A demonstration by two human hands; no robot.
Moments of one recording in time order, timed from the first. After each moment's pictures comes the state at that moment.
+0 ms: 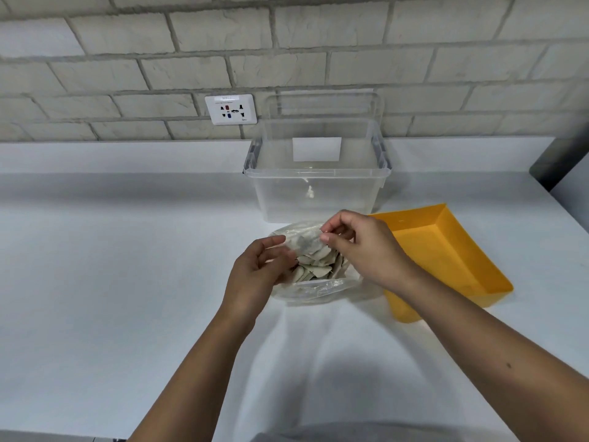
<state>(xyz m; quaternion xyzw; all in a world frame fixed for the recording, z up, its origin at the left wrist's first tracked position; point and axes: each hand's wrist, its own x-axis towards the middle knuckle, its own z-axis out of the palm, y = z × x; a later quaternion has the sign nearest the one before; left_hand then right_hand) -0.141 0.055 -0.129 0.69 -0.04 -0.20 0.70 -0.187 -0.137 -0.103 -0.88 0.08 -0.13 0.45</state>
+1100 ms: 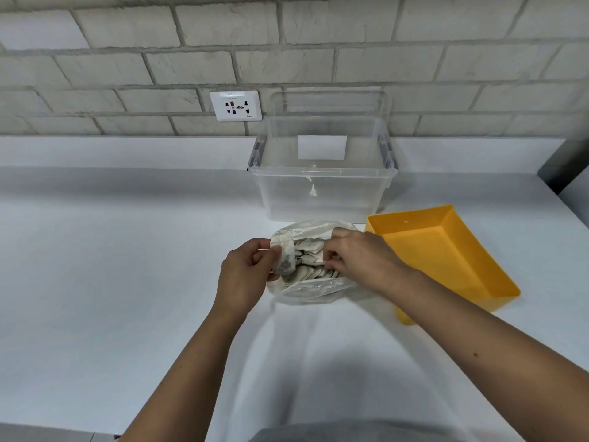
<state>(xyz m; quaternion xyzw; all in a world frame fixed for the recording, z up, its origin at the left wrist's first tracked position) -0.121 0.064 -0.146 0.77 -0.04 -0.12 0.63 -0.169 -0.141 -0.125 -1.00 -0.04 0.02 0.08</state>
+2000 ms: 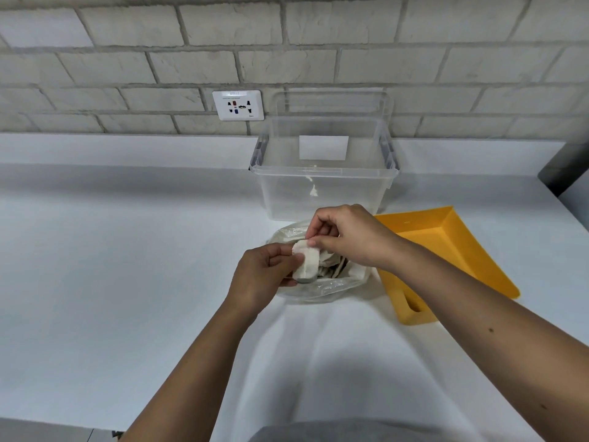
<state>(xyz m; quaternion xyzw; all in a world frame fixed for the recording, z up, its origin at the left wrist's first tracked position) -0.133 0.053 -0.135 0.72 -0.08 -0.22 0.66 -0.156 -0.134 -0.087 -0.93 -0.02 -0.01 0.36</state>
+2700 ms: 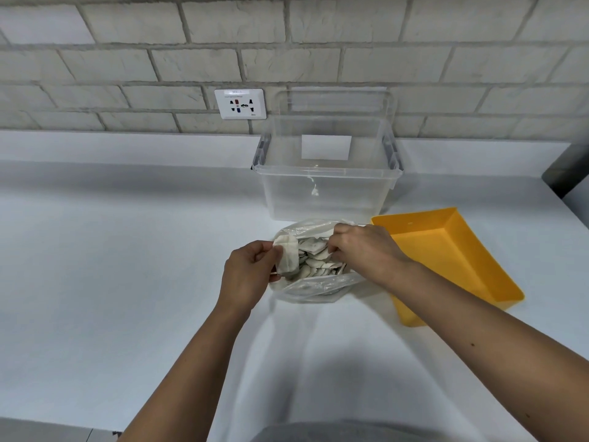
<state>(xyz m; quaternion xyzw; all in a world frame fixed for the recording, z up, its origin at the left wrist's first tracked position) -0.117 0.063 -0.149 0.76 -0.02 -0.14 0.63 -0.156 -0.144 -0.122 -1.00 -0.04 0.03 -0.01</state>
